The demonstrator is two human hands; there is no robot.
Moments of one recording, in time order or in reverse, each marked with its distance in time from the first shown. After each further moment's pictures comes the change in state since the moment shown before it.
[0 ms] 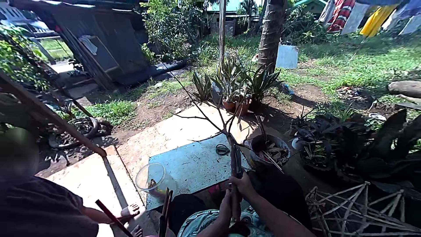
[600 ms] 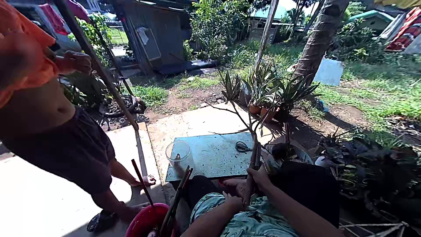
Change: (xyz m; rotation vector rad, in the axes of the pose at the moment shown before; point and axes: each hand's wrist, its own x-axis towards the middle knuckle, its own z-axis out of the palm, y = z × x) left_hand 0.013 -0.029 -0.025 1.485 -0.156 -0.385; right_hand 0.006 -0.003 0.005 -0.202 -0.019 -0.010
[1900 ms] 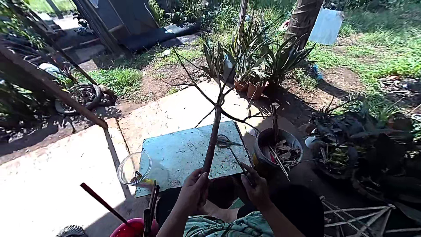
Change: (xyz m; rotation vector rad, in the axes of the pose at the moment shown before) left_hand -0.049 0.023 -0.163 -1.424 0.370 0.231; right_hand 0.048 0.020 -0.078 -0.193 0.055 -0.783
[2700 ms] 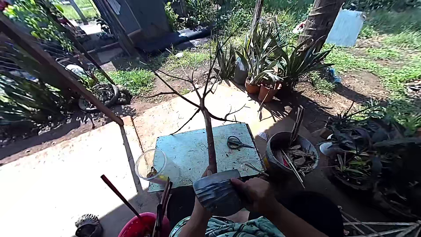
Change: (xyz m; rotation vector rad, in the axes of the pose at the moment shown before) left_hand -0.010 -0.025 0.007 -0.245 0.202 0.286; right_hand 0.018 -0.044 0.019 -0.306 -0.195 -0.590
